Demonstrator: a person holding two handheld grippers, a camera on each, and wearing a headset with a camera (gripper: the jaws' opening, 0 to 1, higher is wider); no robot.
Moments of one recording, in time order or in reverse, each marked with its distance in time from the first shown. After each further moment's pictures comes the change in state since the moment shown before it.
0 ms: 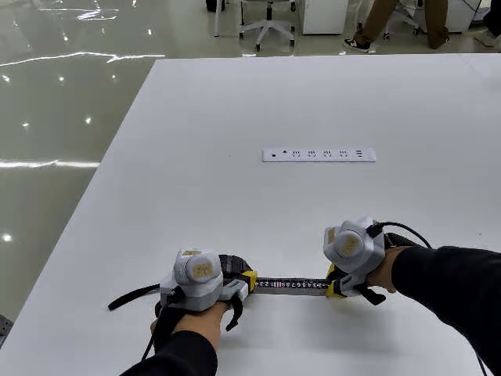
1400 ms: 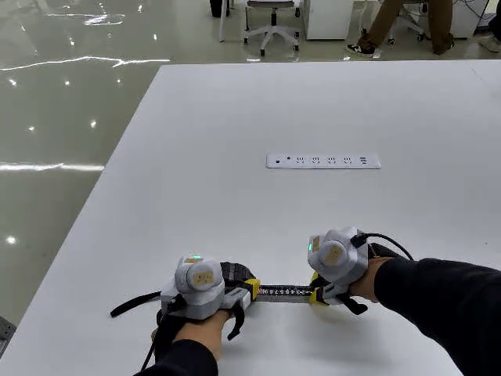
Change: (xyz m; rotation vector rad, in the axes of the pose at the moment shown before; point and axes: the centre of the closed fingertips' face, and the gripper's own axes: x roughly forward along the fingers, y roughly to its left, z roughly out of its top) left arm 0.000 0.000 -0.001 -0.011 0.005 -0.009; right arm 0.016 0.004 0.035 -0.015 -0.051 -0.002
